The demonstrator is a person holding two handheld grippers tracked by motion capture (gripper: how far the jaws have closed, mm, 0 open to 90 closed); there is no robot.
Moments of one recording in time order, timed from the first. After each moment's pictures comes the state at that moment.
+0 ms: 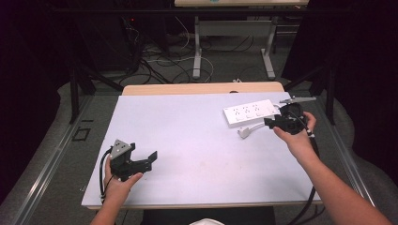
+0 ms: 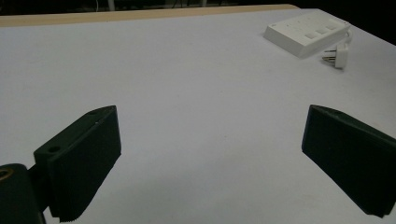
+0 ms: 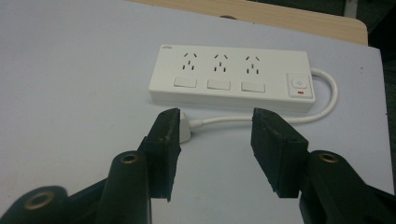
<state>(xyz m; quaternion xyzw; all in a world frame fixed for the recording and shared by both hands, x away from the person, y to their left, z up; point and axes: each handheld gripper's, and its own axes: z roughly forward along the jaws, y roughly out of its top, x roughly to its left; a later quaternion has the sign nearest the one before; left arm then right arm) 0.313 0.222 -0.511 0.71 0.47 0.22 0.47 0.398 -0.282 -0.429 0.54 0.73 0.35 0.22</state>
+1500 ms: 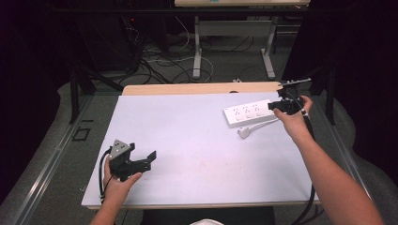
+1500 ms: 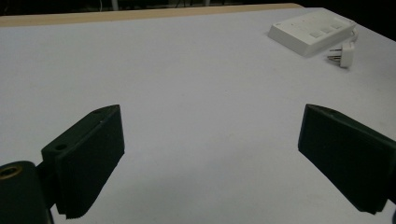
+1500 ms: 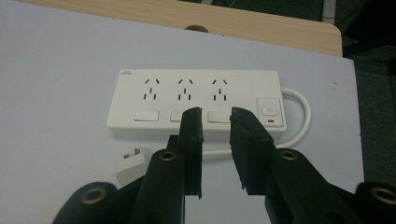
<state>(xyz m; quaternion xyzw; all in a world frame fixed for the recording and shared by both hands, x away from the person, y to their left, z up) 0.313 0.224 -0.512 0.71 0.47 0.22 0.47 0.460 -0.291 -0.421 0.57 0.72 0.32 0.22</state>
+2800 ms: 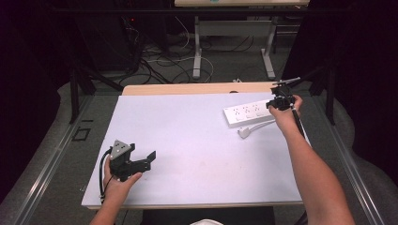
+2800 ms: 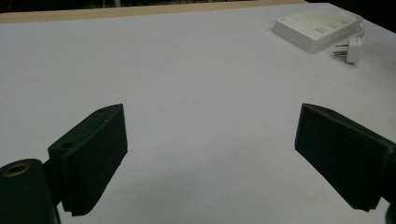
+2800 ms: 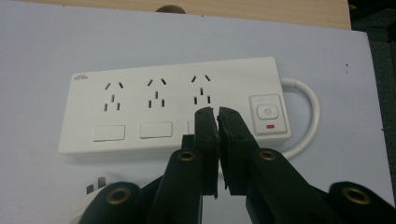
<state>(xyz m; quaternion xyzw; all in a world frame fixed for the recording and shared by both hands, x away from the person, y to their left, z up) 0.314 0.225 -0.515 0.71 0.48 0.22 0.46 0.508 -0.291 -0.459 0.62 0.70 0.28 0.20</state>
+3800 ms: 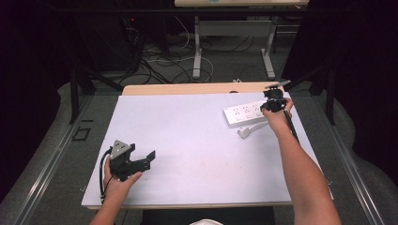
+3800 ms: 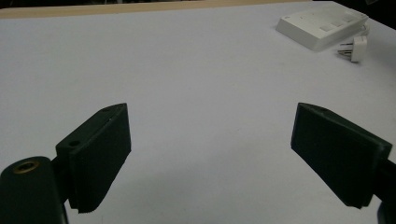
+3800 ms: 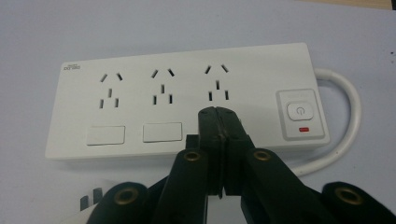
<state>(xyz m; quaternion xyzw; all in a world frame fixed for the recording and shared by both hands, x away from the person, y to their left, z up) 0.315 0.225 -0.517 0.71 0.48 0.22 0.46 0.524 -0.278 -0.486 0.62 0.71 0.27 0.18</state>
